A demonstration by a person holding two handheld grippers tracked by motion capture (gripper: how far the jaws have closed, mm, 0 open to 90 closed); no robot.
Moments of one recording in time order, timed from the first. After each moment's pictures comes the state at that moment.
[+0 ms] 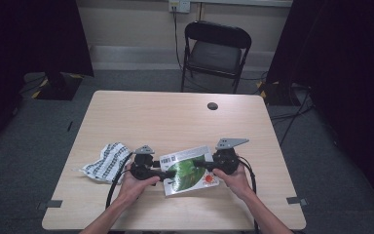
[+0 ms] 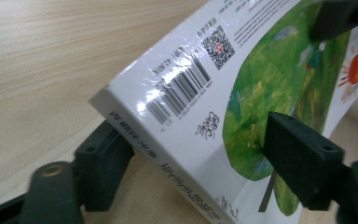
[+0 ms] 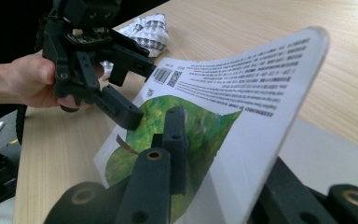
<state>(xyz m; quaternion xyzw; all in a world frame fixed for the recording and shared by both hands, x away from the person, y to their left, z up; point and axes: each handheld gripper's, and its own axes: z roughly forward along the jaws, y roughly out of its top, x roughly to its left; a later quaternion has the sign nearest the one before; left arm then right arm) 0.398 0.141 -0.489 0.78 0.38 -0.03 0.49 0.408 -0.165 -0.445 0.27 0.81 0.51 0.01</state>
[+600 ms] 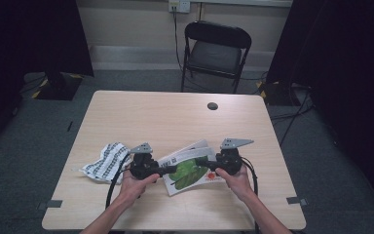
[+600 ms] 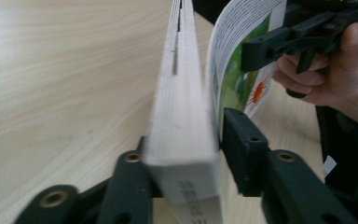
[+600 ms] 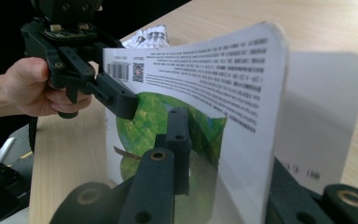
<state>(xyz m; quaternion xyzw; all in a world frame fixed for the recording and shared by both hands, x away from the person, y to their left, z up) 0.388 0.139 -0.462 0.76 0.34 -0.03 0.55 0.404 -0.173 -0.441 0.29 0.79 0.54 0.01</state>
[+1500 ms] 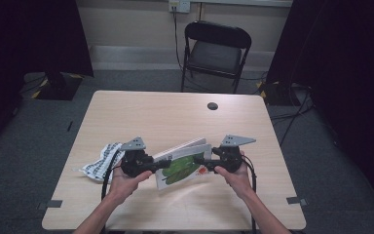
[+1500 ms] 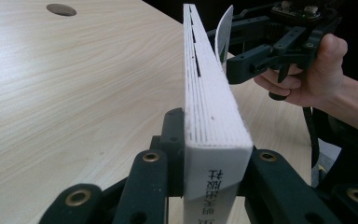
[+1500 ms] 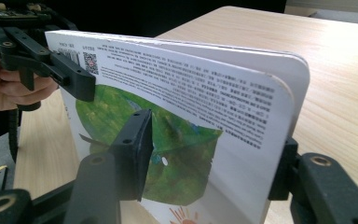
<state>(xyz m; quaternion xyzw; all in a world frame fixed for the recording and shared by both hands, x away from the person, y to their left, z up) 0.374 0.152 -0.420 0.78 0.31 0.01 0.55 0.402 -0.168 -0.426 0.29 0.78 0.55 0.06</state>
